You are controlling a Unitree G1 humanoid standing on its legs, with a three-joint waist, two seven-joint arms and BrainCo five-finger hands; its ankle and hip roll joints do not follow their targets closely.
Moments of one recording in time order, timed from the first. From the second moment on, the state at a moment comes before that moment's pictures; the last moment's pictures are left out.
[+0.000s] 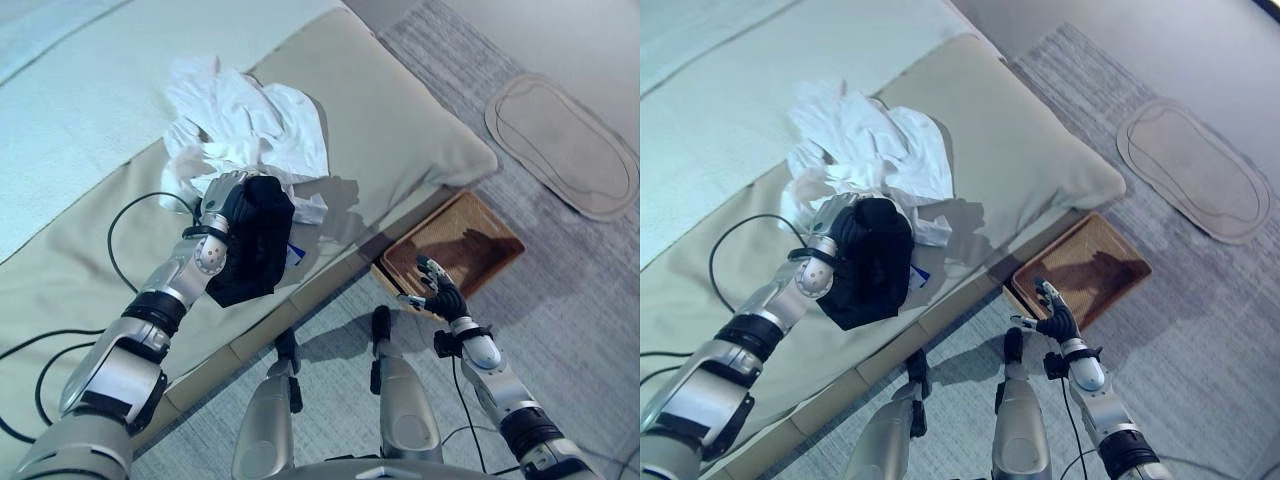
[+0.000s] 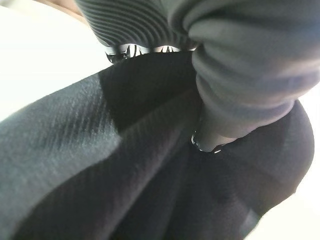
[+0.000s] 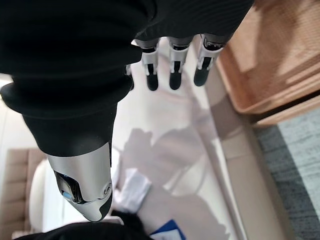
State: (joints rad) left arm -0.74 0.60 -0.45 0.74 0.48 -0.21 0.35; right arm -0.12 -0.37 0.24 0.47 0.19 -0.29 -0.06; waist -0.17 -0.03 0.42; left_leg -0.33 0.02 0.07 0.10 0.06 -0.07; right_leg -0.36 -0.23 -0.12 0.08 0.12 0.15
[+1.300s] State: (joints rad) left arm -0.48 0.42 -0.17 0.73 0.21 -0.27 0.70; right arm -0.17 -0.39 0.25 0.39 0.24 -0.35 -0.16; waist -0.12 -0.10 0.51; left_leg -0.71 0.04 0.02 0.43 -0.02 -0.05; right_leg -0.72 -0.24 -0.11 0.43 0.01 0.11
